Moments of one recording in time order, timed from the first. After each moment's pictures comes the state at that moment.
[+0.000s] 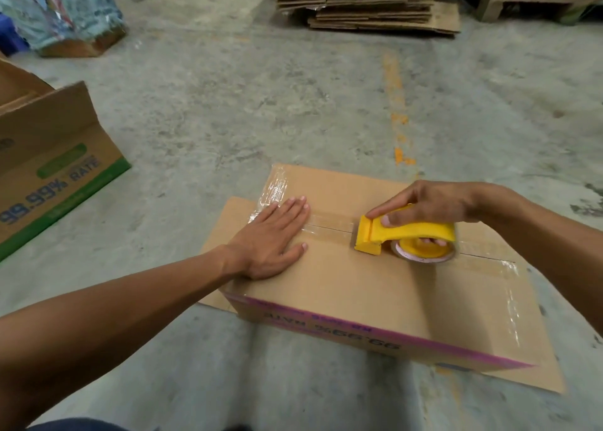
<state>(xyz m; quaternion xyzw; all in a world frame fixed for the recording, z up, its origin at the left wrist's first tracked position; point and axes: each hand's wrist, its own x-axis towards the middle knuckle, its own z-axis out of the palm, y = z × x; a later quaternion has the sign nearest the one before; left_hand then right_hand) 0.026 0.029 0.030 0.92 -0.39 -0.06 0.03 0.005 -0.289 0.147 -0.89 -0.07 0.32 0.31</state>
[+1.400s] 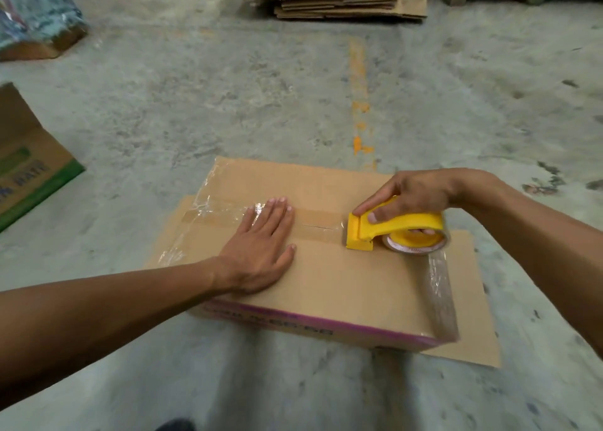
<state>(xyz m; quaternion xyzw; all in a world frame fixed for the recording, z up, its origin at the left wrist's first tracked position) -0.027 -0.073 0.038 0.94 -0.33 -0.07 0.01 -0.016 -0.379 0.144 -0.91 -0.09 0.32 0.26</state>
